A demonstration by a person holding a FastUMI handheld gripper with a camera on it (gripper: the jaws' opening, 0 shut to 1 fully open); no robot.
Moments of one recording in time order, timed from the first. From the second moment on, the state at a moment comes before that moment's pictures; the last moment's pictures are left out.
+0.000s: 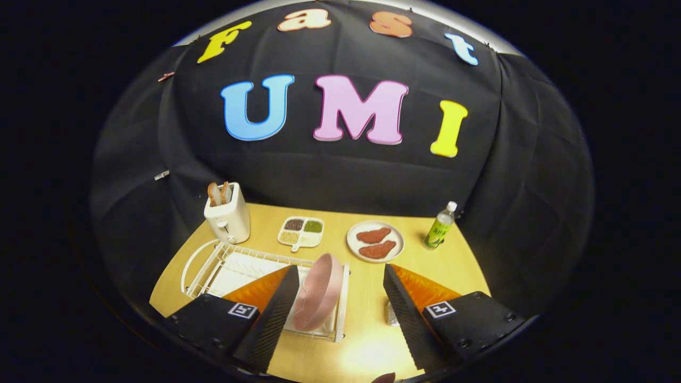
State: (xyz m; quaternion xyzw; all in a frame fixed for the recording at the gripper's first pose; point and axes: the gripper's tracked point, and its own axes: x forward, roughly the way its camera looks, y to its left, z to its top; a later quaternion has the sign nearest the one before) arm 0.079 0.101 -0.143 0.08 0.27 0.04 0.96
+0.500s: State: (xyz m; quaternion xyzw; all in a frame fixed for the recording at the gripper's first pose) arm 0.119 0.125 -0.259 0.10 0.42 -0.01 0.90
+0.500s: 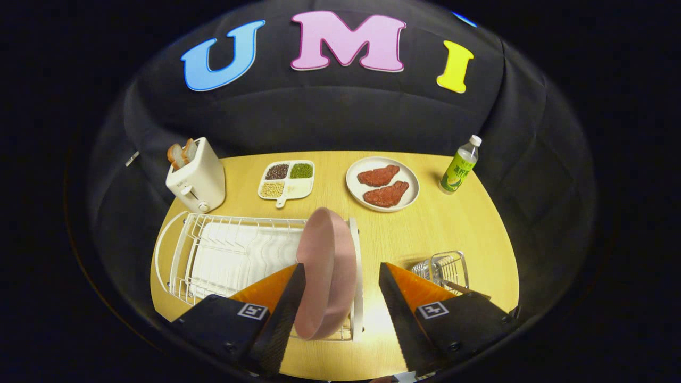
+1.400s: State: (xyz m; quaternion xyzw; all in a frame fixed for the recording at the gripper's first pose) arm 0.135 0.119 -0.254 0.01 0.42 -0.07 0.90
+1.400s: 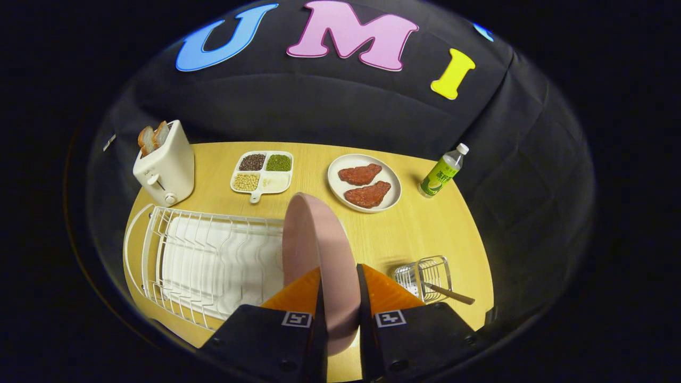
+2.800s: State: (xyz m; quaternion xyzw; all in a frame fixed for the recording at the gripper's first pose) arm -0.063 0.118 -0.248 0.27 0.42 0.09 0.86
